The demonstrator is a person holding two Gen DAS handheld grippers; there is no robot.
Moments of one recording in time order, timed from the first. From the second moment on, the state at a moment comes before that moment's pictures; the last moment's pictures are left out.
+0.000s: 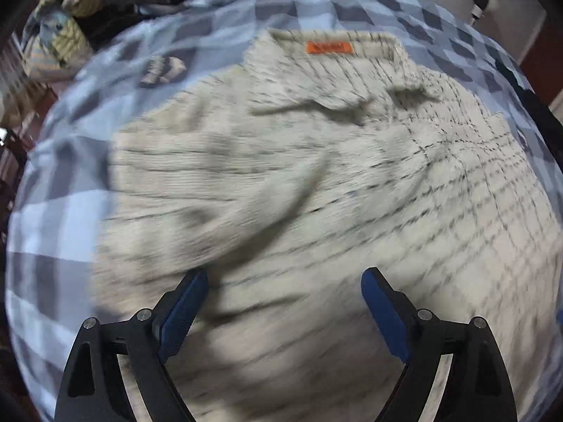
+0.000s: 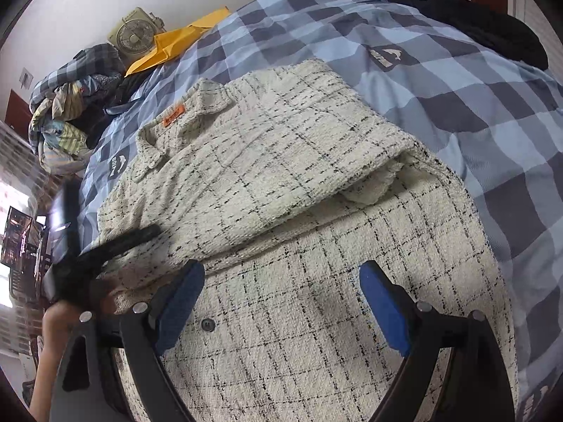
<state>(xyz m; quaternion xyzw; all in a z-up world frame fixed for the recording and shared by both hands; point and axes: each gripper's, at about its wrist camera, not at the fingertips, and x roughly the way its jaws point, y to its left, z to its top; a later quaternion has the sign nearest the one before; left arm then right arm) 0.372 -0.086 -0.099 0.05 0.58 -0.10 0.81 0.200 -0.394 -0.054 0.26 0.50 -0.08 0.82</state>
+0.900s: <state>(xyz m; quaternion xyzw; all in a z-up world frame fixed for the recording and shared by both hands) 0.139 0.045 0.014 0.09 0.52 -0.06 0.85 0.142 -0.387 -0.009 0.21 0.51 -0.04 0.83</state>
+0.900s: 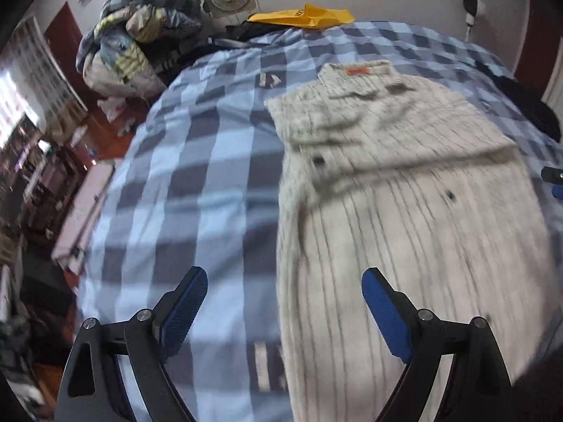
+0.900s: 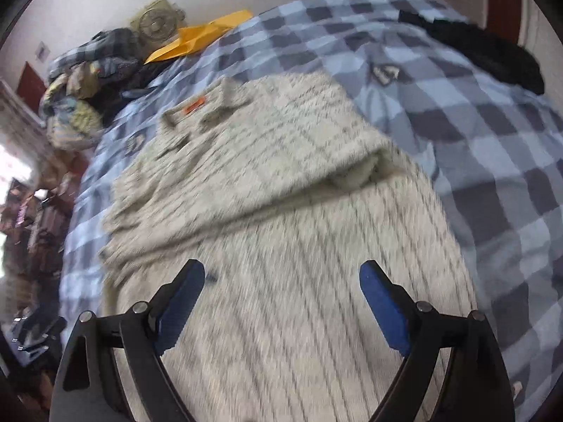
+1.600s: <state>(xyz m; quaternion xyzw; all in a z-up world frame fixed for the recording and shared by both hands) 0.058 0.093 -0.066 -0.04 0.65 -0.05 0.76 -0.023 -0.512 -0.121 0.31 0.69 -0.05 0.66</state>
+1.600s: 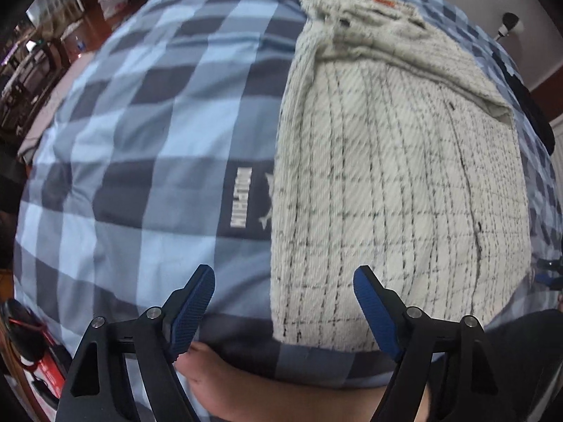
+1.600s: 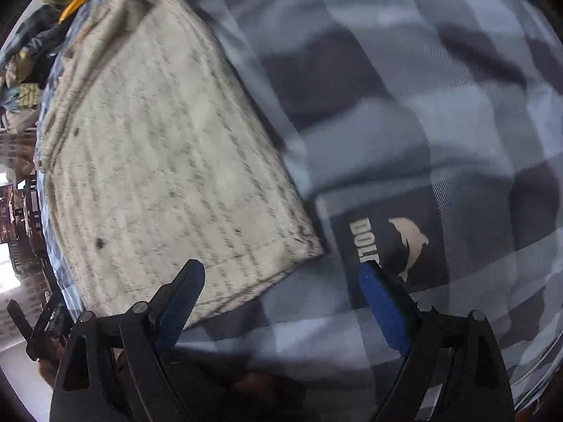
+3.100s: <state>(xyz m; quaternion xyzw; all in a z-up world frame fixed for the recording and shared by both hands) 0.061 0.045 0.036 -0.15 0.61 -0.18 0.76 0.031 -0.456 -0.012 0.37 0.52 0.13 0.76</state>
